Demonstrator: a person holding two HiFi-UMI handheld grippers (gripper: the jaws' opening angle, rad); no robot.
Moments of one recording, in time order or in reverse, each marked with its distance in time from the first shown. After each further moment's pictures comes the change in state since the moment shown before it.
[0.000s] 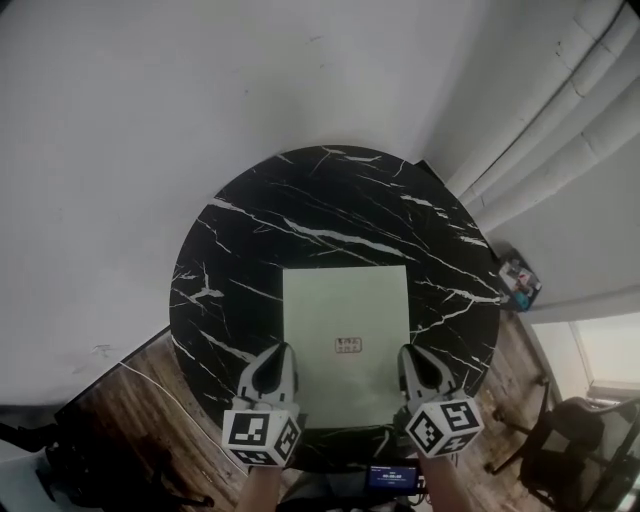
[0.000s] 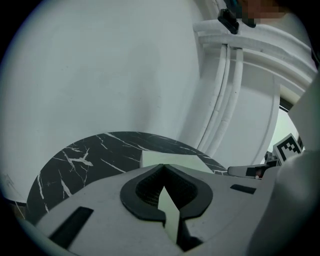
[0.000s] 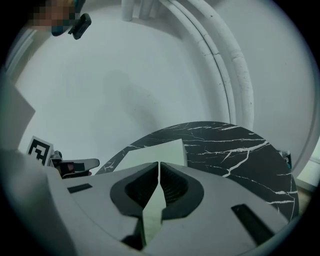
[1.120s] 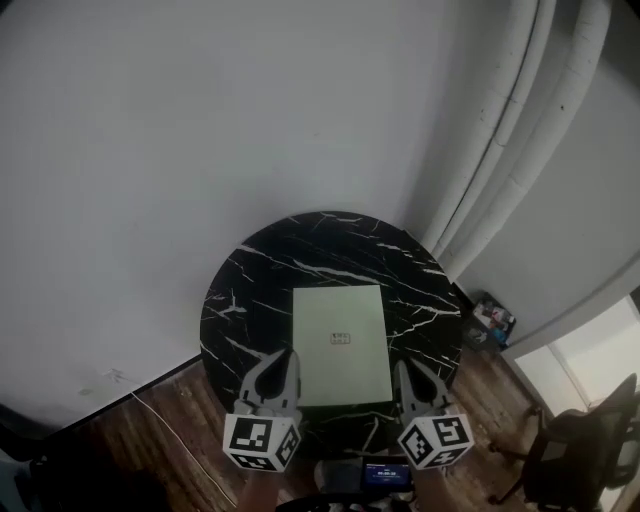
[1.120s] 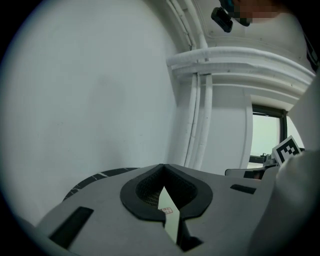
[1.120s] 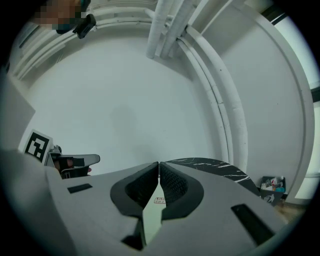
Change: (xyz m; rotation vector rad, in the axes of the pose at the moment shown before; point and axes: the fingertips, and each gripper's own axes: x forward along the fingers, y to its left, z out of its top) left arm -0.149 -0.079 0.094 0.149 -0.285 -0.103; right arm -0.154 0.079 0.065 -0.115 -0.312 0.005
